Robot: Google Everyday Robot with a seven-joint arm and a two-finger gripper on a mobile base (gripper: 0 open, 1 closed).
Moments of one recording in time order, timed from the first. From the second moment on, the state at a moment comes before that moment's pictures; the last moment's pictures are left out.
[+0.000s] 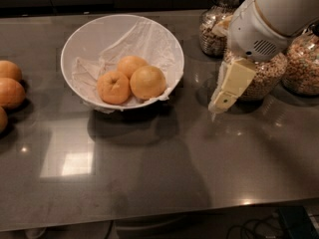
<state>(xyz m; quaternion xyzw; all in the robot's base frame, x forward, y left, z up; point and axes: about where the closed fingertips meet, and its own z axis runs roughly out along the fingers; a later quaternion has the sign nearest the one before) 0.493 -0.120 0.967 -0.64 0.72 0.03 0.26</state>
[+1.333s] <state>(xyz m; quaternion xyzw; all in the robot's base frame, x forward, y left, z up) 0.530 -0.035 0.971 -0.65 0.67 0.11 0.34</state>
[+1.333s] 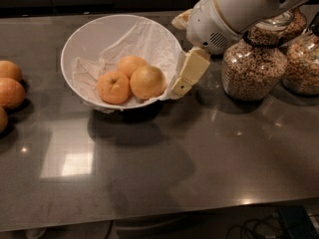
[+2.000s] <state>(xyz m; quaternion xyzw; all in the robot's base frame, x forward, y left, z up) 0.533 -0.031 0.966 -0.64 0.67 0.13 0.35</state>
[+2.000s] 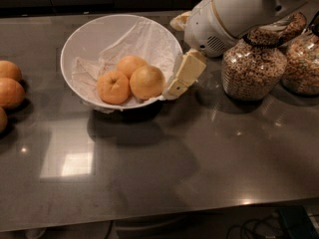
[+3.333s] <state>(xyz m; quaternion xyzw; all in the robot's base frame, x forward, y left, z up) 0.565 0.000 0.937 -0.61 0.69 0.15 0.36</state>
